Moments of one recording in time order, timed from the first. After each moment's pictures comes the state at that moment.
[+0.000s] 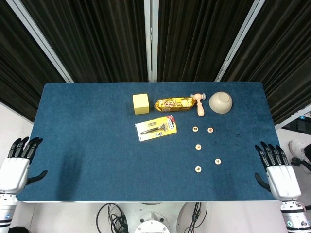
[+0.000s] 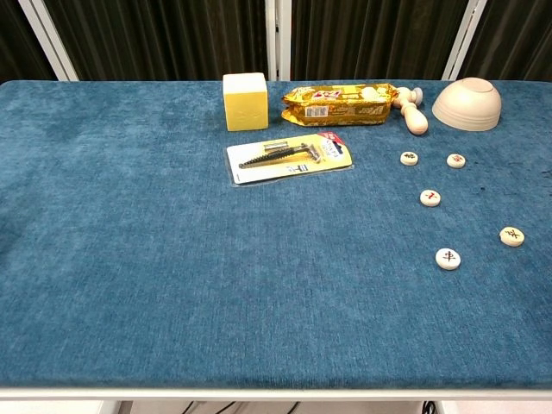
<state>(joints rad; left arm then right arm) -0.10 -1.08 -0.03 -1.69 1.56 1.52 0.10 0.04 -1.13 0.01 -1.68 -1.60 1.50 -0.22</state>
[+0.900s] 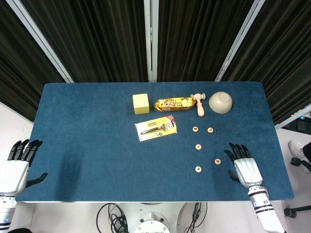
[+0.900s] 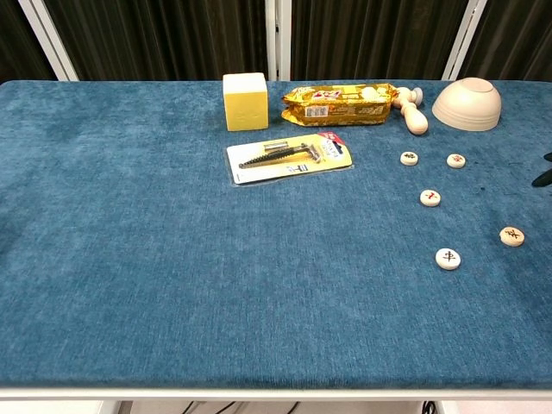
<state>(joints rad) -0.08 -1.08 -0.01 -1.69 1.57 1.52 0.08 0.19 -1.40 0.05 -1.51 -1.43 1.22 -0.29</state>
